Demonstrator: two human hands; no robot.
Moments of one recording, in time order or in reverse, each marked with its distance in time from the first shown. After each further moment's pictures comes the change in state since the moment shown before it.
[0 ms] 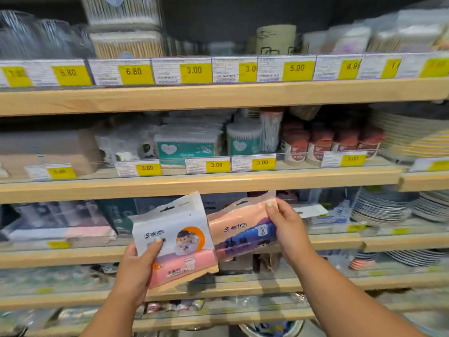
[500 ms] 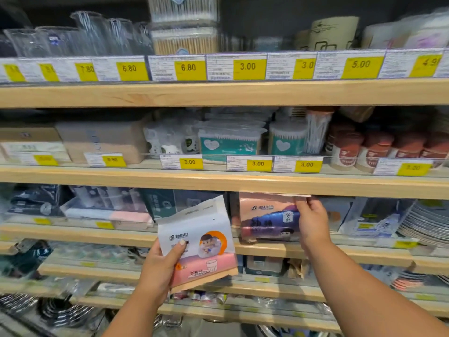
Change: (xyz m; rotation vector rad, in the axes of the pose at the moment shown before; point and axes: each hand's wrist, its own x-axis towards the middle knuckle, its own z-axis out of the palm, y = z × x) left_hand -0.008 -0.004 -0.033 -0.046 0.019 -0.009; right_hand 0.040 0.012 0.037 0.086 0.166 0.061
